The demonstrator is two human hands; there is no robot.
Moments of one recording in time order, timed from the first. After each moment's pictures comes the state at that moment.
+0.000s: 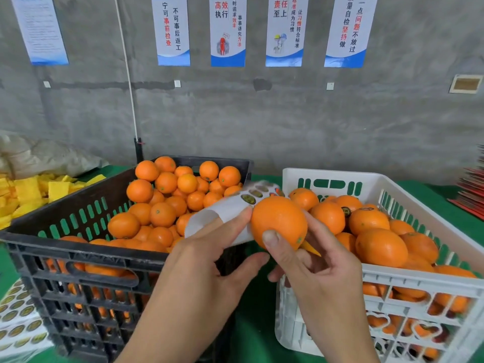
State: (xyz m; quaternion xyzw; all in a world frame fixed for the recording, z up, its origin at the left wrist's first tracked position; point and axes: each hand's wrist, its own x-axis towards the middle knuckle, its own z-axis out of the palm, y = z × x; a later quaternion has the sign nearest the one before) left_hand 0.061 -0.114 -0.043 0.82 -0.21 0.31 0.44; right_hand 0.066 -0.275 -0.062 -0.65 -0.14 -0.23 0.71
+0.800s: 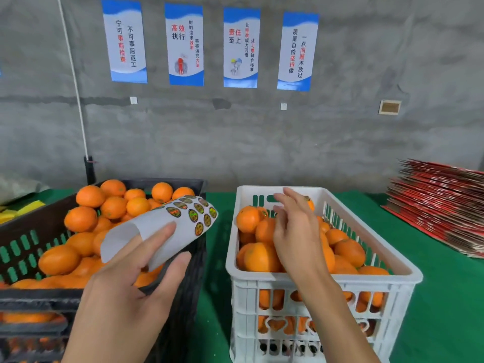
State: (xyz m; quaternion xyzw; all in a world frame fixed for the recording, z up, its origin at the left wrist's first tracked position) left_hand 0.067 -0.121 -0.046 0.78 -0.13 0.40 0.46; right_hand 0.145 -0.355 -0.028 -0.88 -0.01 -0.37 0.31
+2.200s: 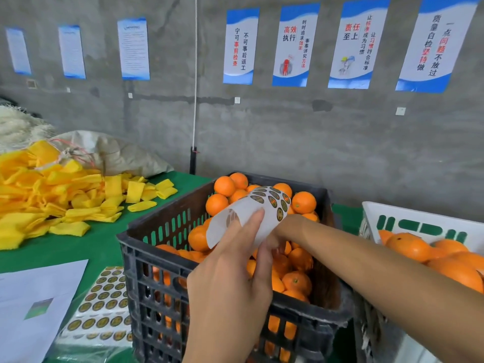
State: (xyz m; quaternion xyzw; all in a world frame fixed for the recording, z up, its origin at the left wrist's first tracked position) left_hand 0.090 -0.028 -0.051 0.84 0.00 0.43 0.33; right_hand 0.252 -0.117 0.008 -0.95 -0.23 0.18 -0.07
